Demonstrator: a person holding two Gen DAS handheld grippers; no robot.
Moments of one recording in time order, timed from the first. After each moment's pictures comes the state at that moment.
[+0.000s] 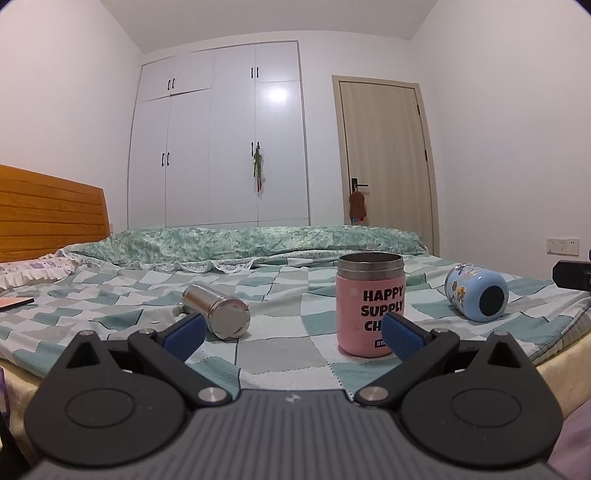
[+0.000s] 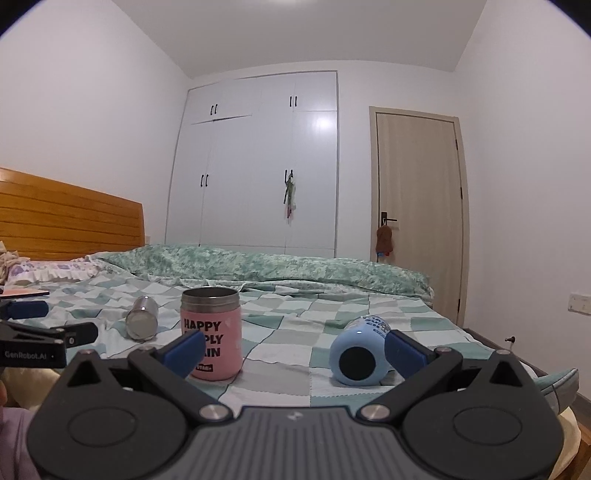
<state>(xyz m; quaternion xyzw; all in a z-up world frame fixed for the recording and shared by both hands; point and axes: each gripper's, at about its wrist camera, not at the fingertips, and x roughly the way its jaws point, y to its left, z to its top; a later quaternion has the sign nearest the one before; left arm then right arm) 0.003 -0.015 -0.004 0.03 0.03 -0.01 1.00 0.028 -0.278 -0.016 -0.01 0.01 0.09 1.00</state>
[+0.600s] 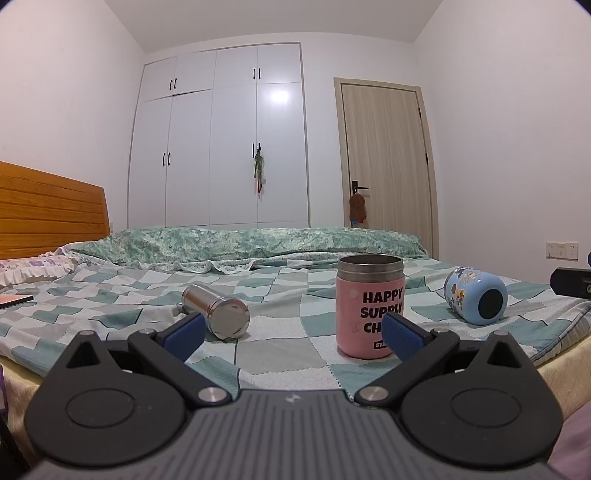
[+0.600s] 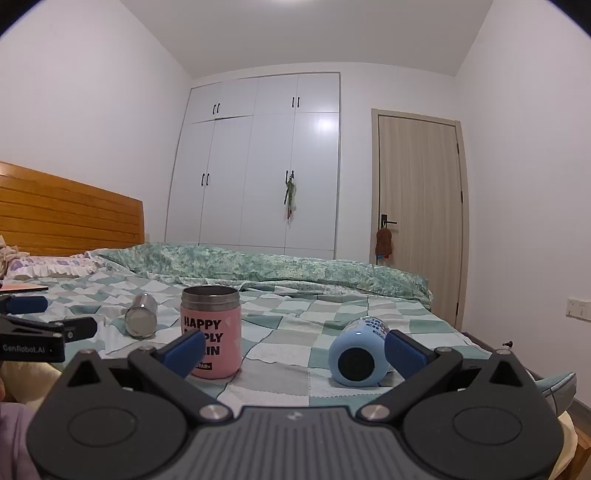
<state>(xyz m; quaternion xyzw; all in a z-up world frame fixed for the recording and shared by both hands) 0.003 -0.013 -0.005 0.03 0.03 -0.01 1.00 0.026 -0.272 -0.017 -0.03 0.01 0.09 1.00</state>
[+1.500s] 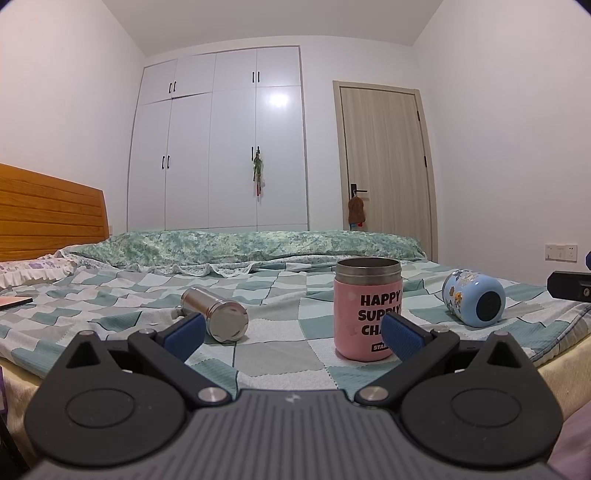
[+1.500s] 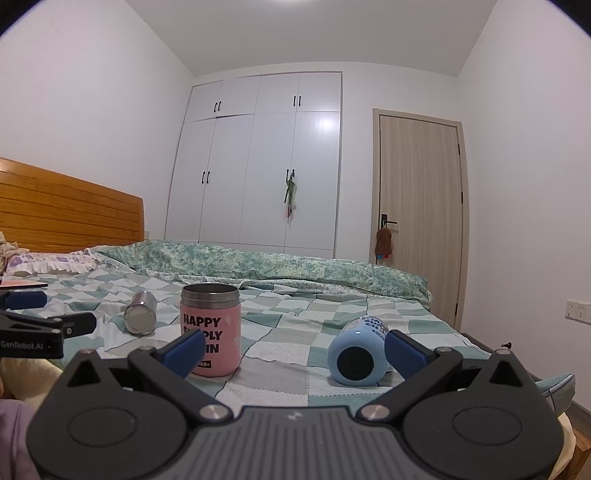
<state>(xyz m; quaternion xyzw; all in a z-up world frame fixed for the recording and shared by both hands) 0.001 -0.014 -0.004 0.03 0.03 -0.01 1.00 0.028 -0.272 -0.018 -0.03 0.01 0.09 1.00</state>
